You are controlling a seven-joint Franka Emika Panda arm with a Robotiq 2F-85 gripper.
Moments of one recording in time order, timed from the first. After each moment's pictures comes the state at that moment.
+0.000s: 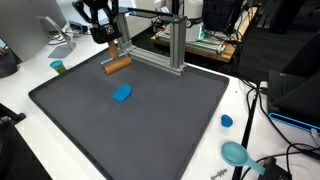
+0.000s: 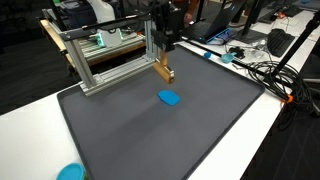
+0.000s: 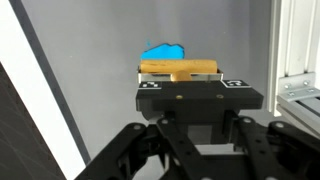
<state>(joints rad) -0.11 0.14 -0.01 -1.90 0.04 2.08 -1.49</state>
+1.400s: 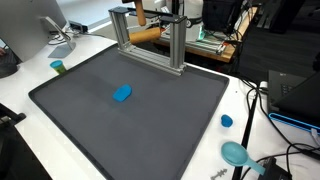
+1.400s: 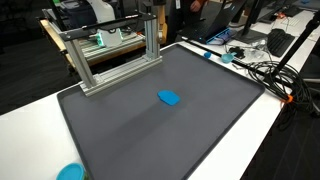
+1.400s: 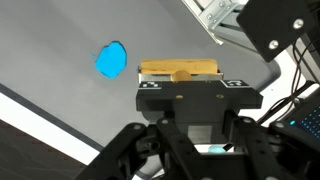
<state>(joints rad) -0.06 -0.21 0.02 -2.06 0.11 1.87 -0.82</state>
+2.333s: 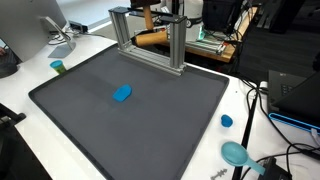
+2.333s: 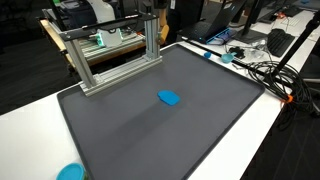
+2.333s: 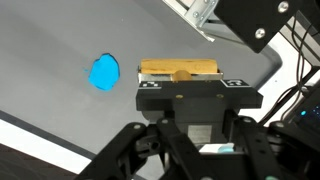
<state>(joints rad) -0.01 -0.22 0.02 -2.10 0.10 1.89 -0.65</state>
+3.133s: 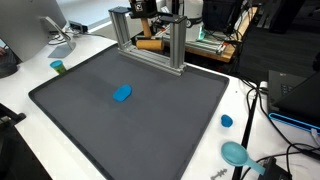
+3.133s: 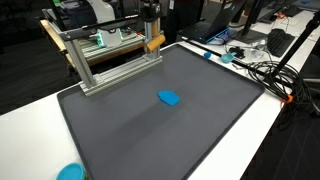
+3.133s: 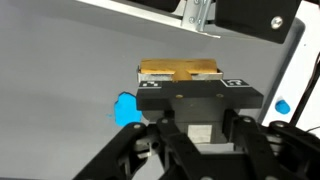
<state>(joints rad) -0.03 -0.22 -0.03 -2.21 0.10 1.96 -0.31</state>
